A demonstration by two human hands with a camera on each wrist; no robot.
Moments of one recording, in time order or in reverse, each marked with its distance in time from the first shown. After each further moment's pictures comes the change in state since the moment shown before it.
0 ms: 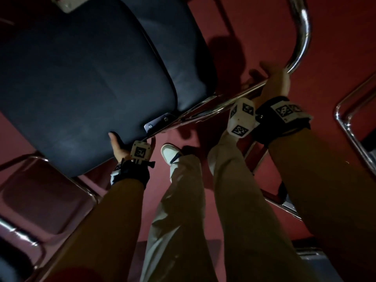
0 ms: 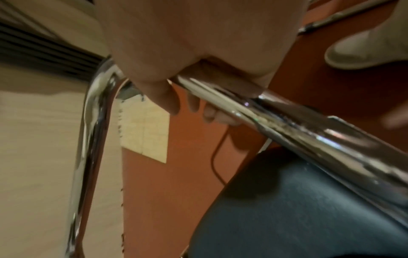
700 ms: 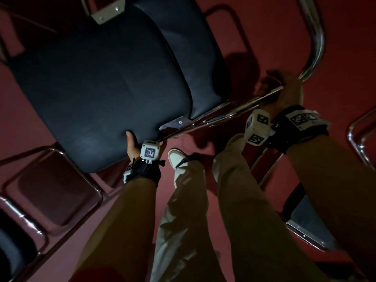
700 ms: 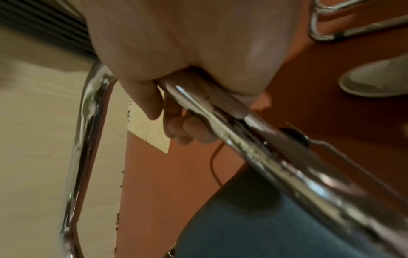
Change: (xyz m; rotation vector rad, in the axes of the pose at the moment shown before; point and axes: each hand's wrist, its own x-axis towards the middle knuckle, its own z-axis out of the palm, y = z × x) left_hand 0.001 -0.008 -0.002 -0.058 -0.109 0.041; right_hand 0.023 -0.021 -0.007 -0.082 -0.257 0.021
